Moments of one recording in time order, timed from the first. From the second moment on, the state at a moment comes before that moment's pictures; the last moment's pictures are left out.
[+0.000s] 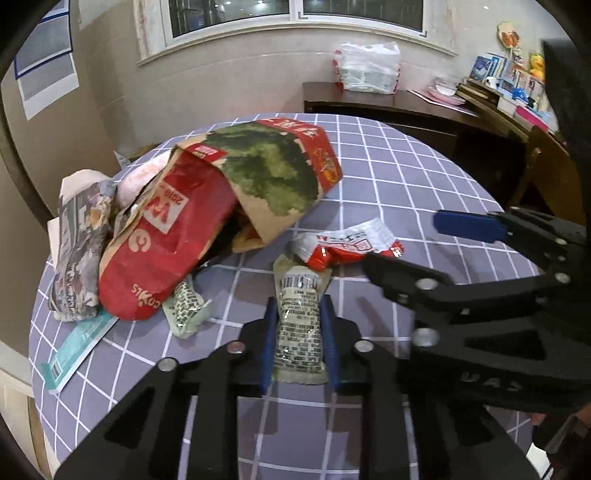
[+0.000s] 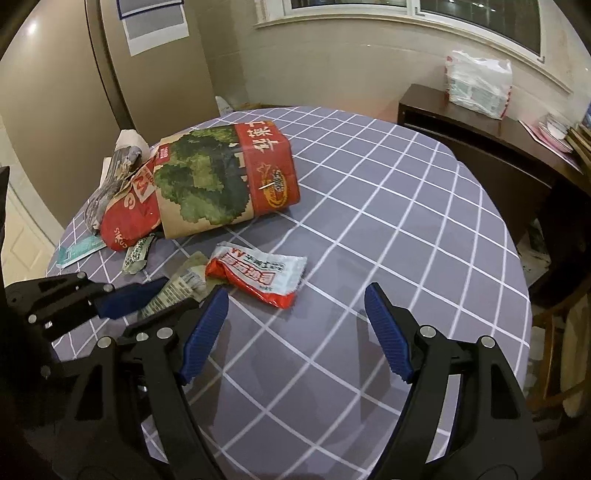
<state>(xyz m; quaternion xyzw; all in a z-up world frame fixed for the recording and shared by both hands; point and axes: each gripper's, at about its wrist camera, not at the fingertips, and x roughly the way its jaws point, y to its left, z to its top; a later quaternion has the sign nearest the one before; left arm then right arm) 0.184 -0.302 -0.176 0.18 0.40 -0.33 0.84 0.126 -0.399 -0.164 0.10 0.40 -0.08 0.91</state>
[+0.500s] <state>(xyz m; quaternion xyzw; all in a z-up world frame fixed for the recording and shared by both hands) 0.194 -0.232 -0.148 0.07 0.38 -0.28 0.88 0.151 -0.391 -0.169 0.08 0.42 -0.06 0.90</state>
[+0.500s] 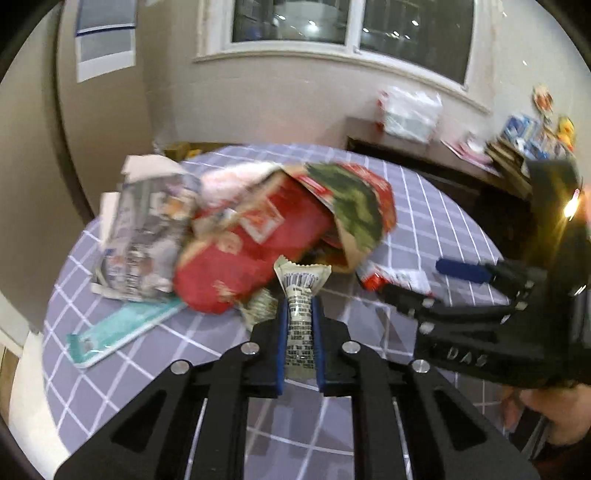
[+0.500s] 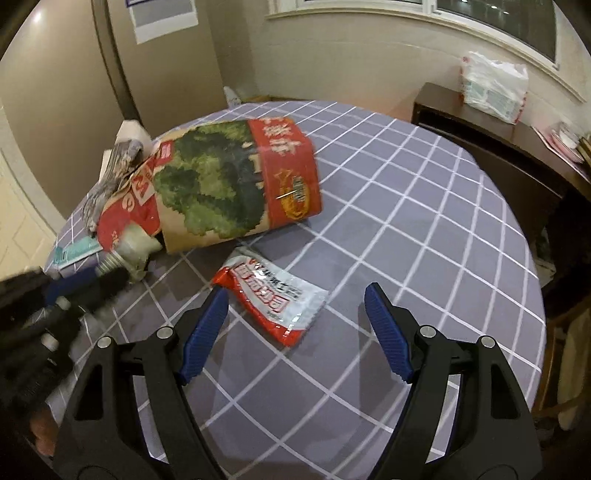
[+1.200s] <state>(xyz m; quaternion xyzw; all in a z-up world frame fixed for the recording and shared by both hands) 0.189 -0.198 -0.131 0.04 0.36 -0.26 0.89 0.146 -0.351 -0.153 0.05 0.42 -0.02 0.91</state>
